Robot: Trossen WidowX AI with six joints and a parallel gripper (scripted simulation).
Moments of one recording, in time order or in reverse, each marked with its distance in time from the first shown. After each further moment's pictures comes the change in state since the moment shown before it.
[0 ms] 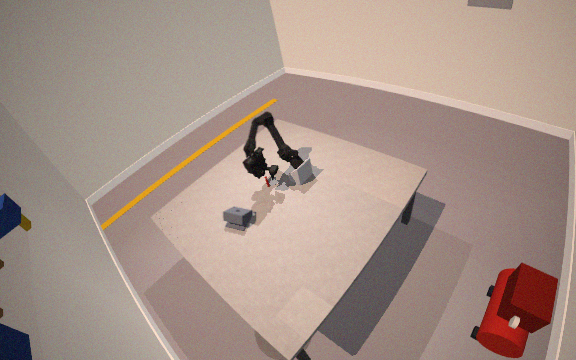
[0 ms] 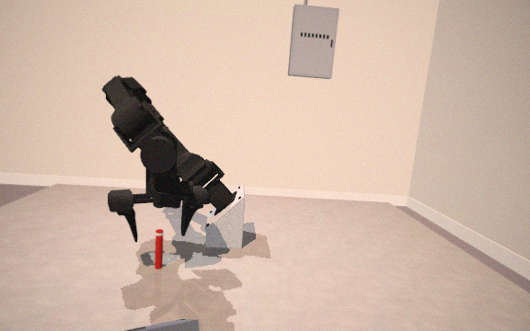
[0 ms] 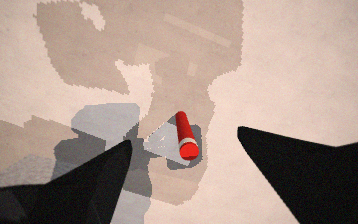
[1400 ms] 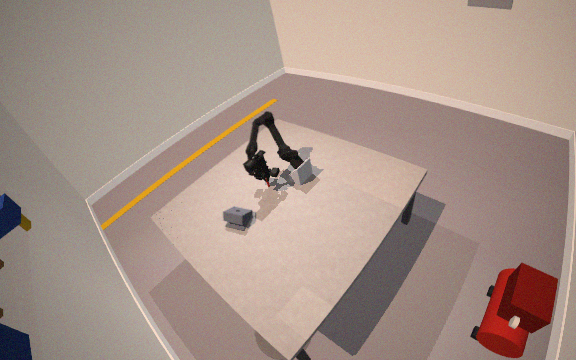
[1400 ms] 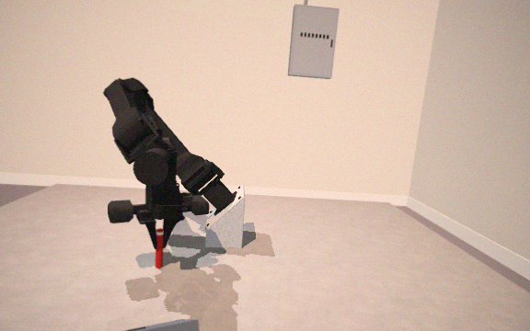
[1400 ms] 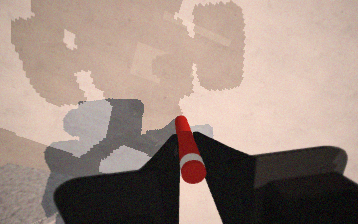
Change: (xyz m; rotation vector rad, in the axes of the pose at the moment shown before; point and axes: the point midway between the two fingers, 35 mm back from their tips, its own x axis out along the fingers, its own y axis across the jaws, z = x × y) arm 0.022 0.000 -0.003 -0.004 0.005 -0.005
